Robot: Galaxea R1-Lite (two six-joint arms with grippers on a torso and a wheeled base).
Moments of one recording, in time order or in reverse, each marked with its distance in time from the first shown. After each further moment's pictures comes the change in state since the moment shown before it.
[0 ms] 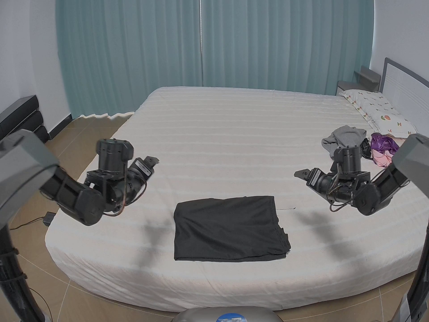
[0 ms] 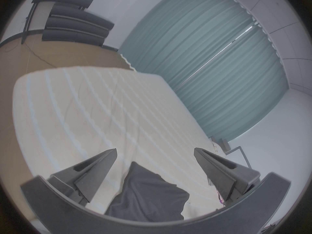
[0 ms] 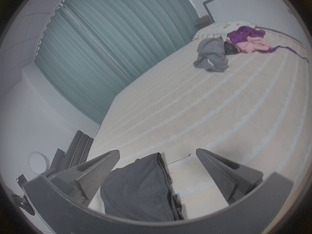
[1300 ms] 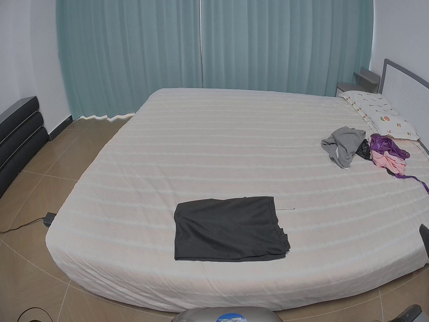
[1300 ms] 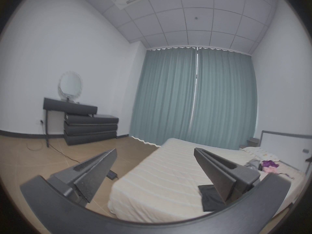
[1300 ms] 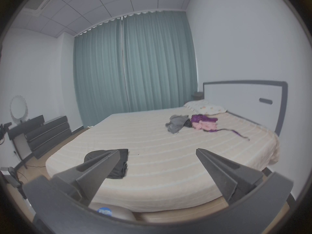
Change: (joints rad) left arm 0.166 -1.722 0.554 0.622 0.266 0.807; right arm -0.158 -1.702 0.598 0.766 -0.162 -0.572
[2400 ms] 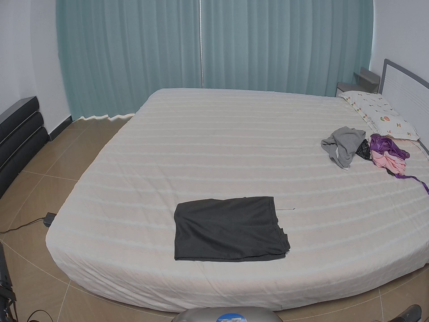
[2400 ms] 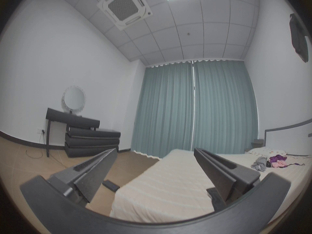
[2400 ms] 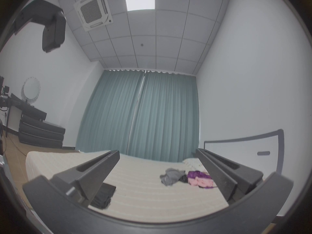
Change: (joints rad) left arm 0.141 -0.321 0.344 -0.241 -0.093 0.128; right arm -0.061 -0.450 0.312 -0.465 0.109 -0.277
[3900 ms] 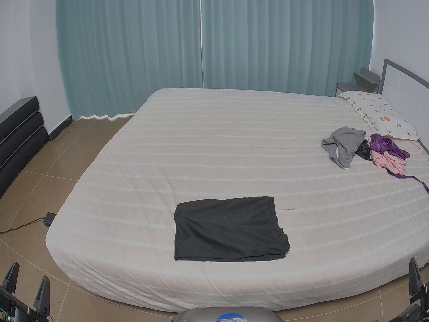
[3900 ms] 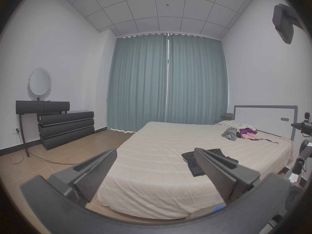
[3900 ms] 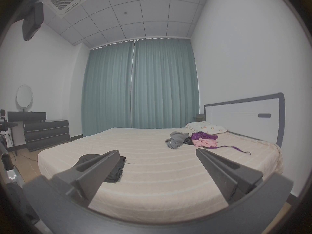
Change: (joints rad) left arm 0.000 0.004 0.027 0.262 -0.326 -0.014; right arm 0.001 0.001 0.037 0.301 -0.038 0.161
